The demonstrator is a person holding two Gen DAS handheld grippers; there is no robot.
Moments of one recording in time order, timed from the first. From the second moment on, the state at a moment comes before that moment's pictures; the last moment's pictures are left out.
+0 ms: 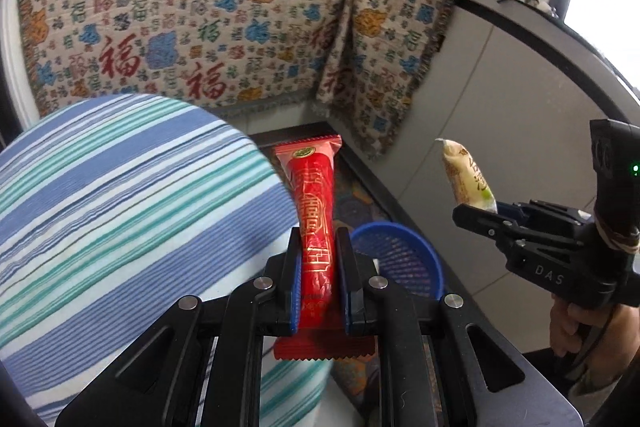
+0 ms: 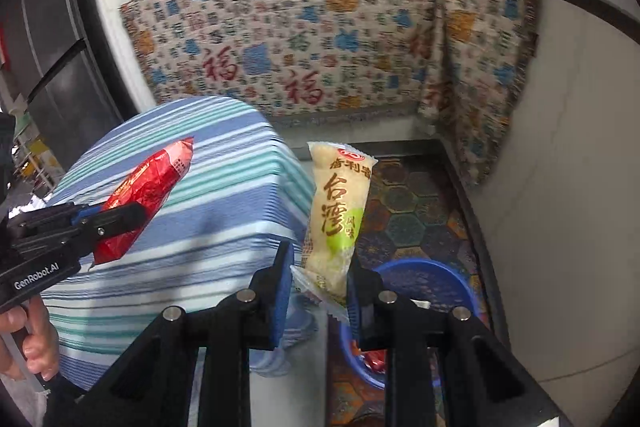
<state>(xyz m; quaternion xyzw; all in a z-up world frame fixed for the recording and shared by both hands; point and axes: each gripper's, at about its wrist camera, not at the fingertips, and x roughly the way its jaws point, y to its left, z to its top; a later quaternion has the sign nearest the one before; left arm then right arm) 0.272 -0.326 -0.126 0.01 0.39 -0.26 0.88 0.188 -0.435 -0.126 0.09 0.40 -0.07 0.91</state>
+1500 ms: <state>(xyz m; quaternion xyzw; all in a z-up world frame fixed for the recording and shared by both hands) 0.286 -0.504 -0.189 0.06 0.40 -0.34 0.85 0.123 -0.568 -0.193 0.14 0.43 -0.21 0.86</state>
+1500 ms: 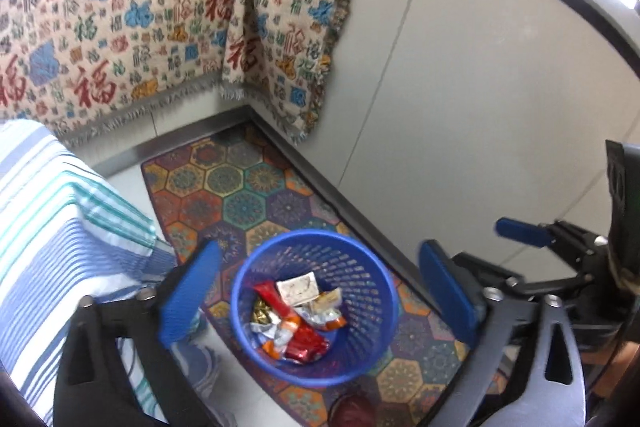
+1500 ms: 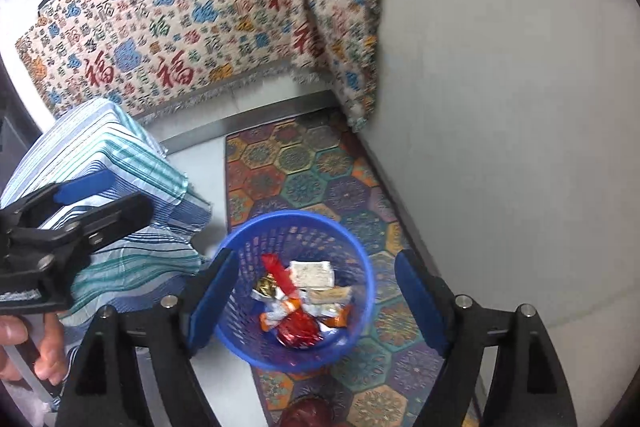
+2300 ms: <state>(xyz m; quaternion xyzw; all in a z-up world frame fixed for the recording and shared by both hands) 0.101 -0.443 -0.132 0.15 0.31 -0.25 0.90 -0.030 -0.424 -0.123 0.11 0.31 -0.33 0.89</state>
